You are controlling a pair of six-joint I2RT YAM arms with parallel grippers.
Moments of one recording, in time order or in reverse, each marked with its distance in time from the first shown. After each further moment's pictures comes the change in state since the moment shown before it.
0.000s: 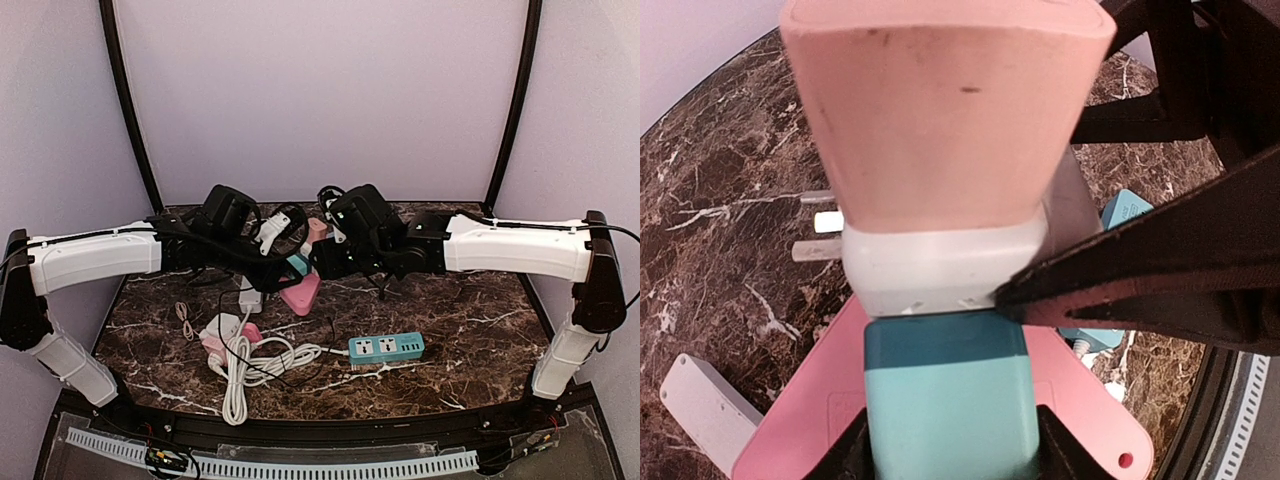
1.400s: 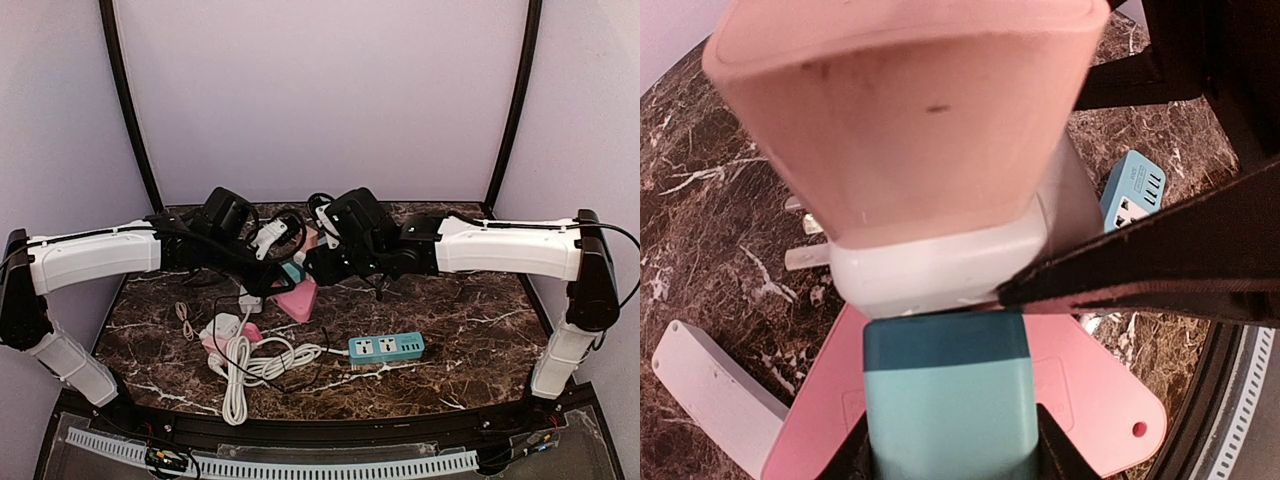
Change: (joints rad) left arm 0.012 0.000 0.002 -0.083 0.012 0.028; right arm -0.006 0.037 0.008 0.020 -0.088 -0.105
